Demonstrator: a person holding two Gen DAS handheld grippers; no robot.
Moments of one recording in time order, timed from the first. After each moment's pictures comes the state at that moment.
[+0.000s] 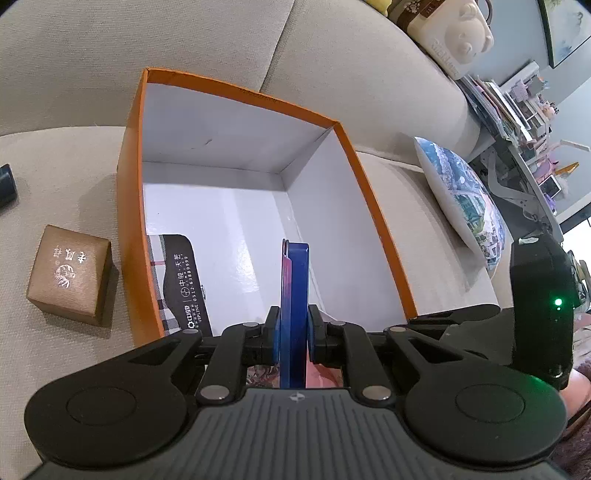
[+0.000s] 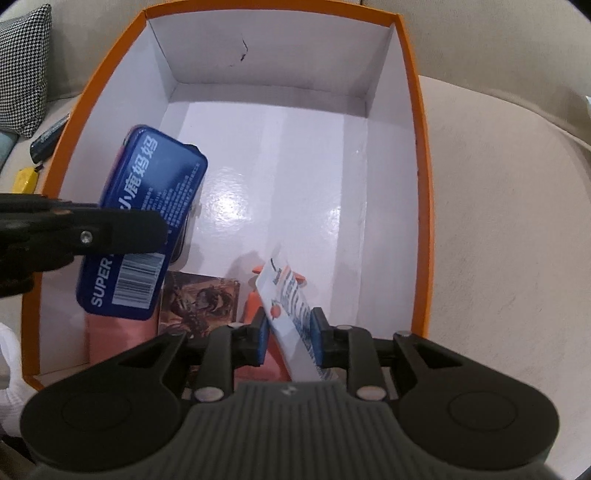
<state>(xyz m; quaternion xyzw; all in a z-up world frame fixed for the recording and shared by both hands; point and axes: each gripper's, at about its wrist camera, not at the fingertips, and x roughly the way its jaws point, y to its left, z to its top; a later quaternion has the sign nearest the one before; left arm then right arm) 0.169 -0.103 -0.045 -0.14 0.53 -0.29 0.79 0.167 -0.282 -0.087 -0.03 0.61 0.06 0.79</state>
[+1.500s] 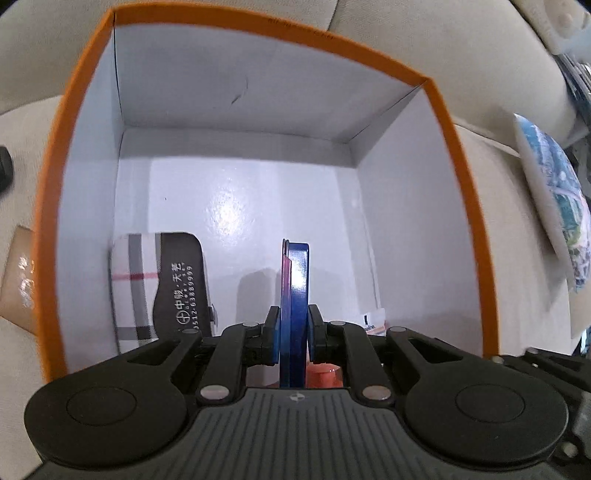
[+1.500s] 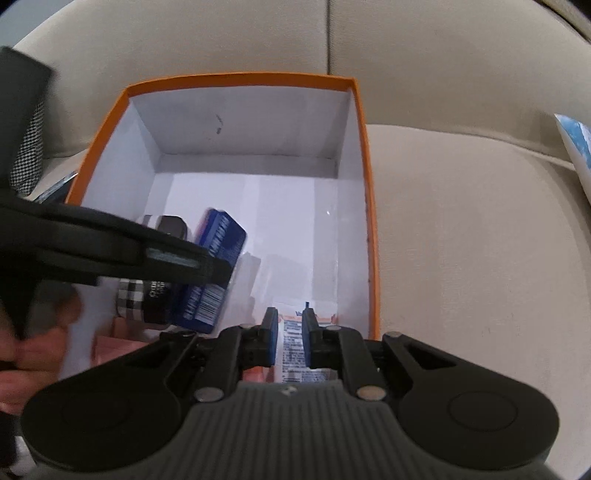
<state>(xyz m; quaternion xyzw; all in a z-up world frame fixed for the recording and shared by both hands) 0.219 -0.166 -0.094 -0.09 0.61 -0.16 0.77 0.164 -0.294 -0.056 -0.01 0.54 0.04 0.84</state>
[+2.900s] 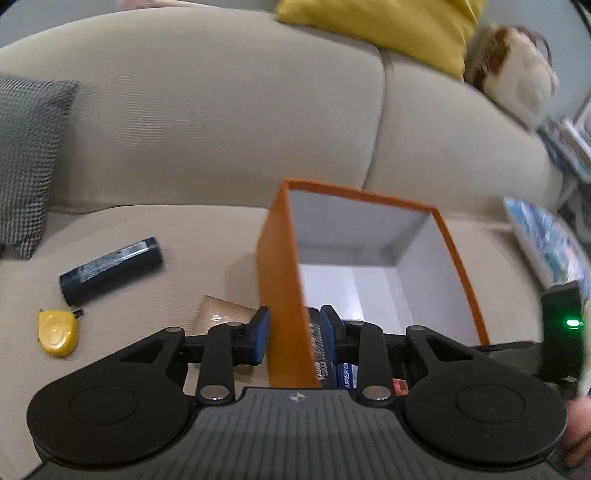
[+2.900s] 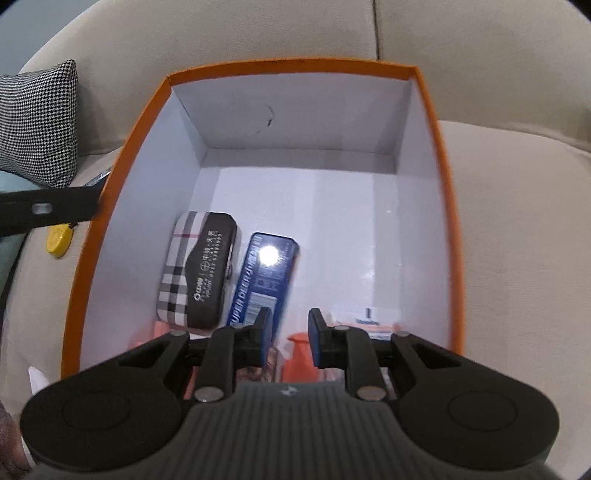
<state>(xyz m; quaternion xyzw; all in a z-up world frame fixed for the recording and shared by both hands) 0.163 -0.048 0.016 -0.08 0.46 -0.12 0.87 0.189 -0.275 -0.085 0.04 0.55 0.10 0.83</state>
